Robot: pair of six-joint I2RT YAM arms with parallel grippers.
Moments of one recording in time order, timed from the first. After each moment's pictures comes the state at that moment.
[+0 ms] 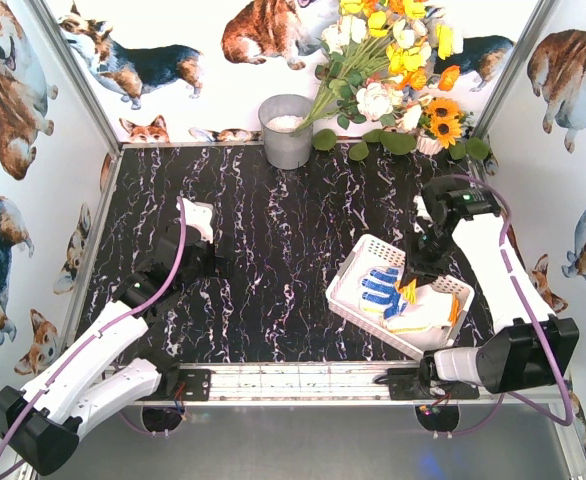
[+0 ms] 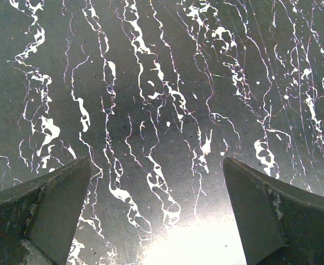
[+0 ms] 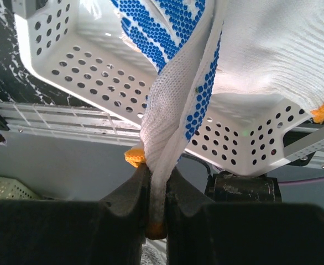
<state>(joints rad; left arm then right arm) -0.54 0.84 0.73 -0.45 -0.25 -0.25 0.12 1.30 1.28 -1.46 -0.26 0.26</state>
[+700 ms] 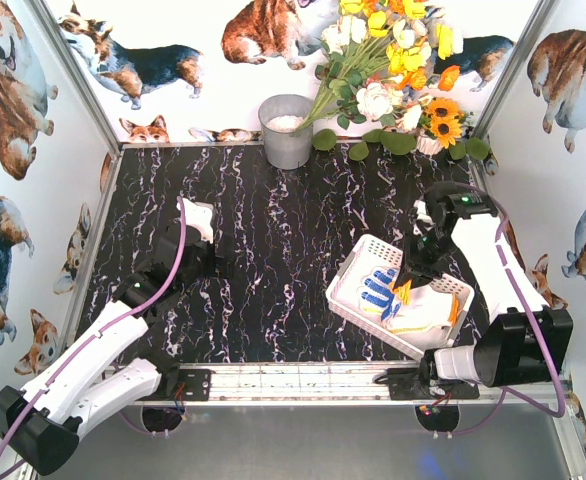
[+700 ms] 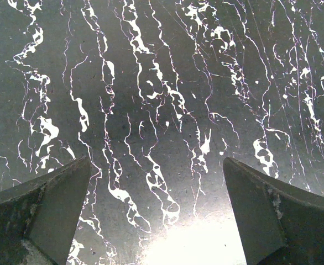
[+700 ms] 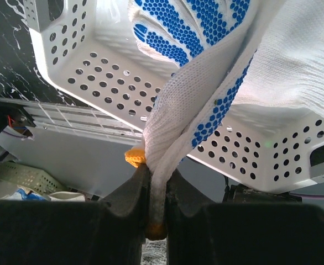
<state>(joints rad) -0.54 0.84 0.73 -0.45 -0.24 -0.25 0.07 1.32 1.19 -1.39 -0.36 0.26</state>
